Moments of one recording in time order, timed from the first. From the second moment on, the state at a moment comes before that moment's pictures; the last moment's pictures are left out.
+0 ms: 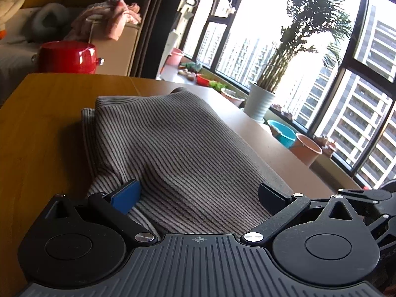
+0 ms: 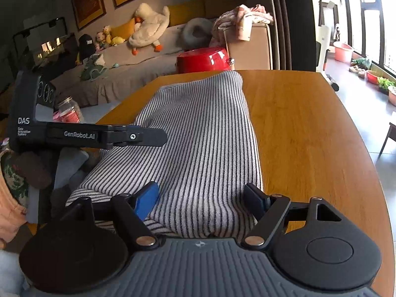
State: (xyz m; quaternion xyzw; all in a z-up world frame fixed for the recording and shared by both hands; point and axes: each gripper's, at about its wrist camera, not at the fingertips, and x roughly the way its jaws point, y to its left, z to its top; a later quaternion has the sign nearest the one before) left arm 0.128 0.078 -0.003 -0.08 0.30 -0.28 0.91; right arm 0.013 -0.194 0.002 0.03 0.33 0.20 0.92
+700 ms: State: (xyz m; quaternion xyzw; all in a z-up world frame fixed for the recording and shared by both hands) left arm 0.128 0.075 -0.005 -0.07 0.30 -0.28 0.91; right arm 0.000 -0.201 0.005 0.04 0.31 0.22 0.92
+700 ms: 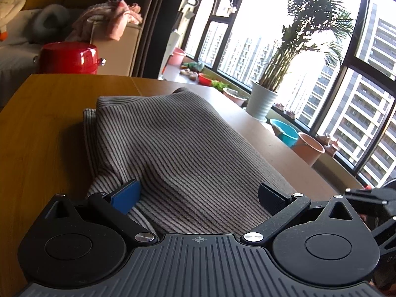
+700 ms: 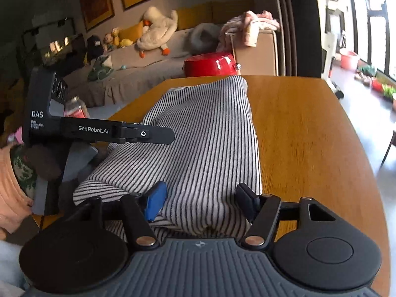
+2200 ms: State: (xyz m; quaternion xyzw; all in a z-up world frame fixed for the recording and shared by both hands) left arm 0.145 0.076 0.020 -0.06 0.30 -0.26 0.92; right arm -0.037 -0.174 0.029 -0.07 0.28 0.27 0.92
